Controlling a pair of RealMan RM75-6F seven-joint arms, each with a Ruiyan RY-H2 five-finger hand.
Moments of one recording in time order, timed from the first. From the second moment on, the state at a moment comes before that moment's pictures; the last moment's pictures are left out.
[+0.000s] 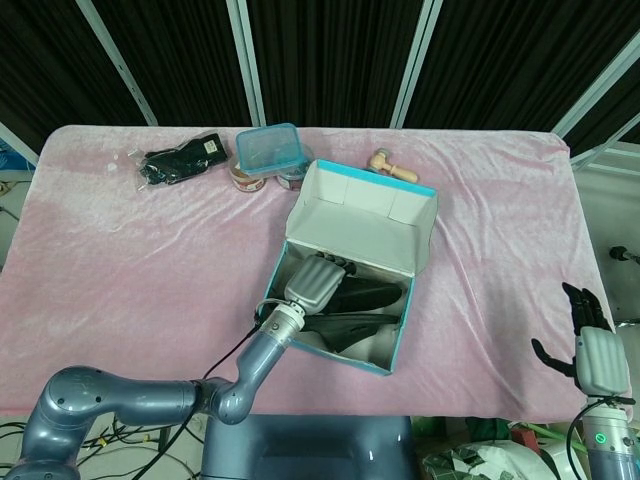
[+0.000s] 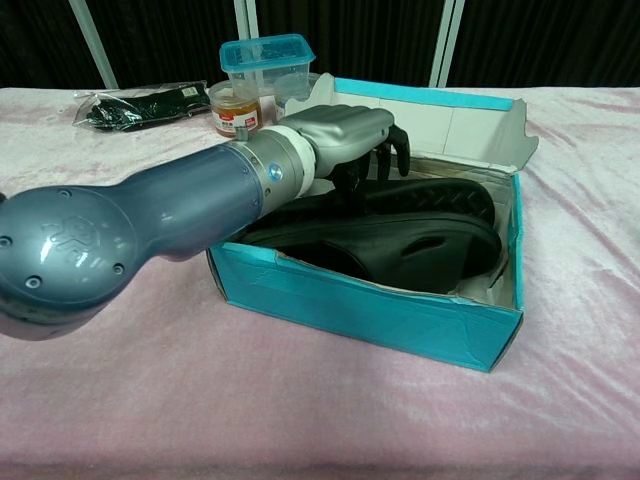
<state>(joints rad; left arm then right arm) -1.12 -1.92 -0.30 -1.33 0.82 0.96 0.70 0.08 -1.31 0.11 -1.40 -1.39 1.44 0.22</state>
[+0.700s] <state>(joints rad) -1.06 -1.85 -0.32 -1.44 1.02 1.04 0.47 0.08 -1.31 0.12 -1.40 -1.39 1.44 0.22</state>
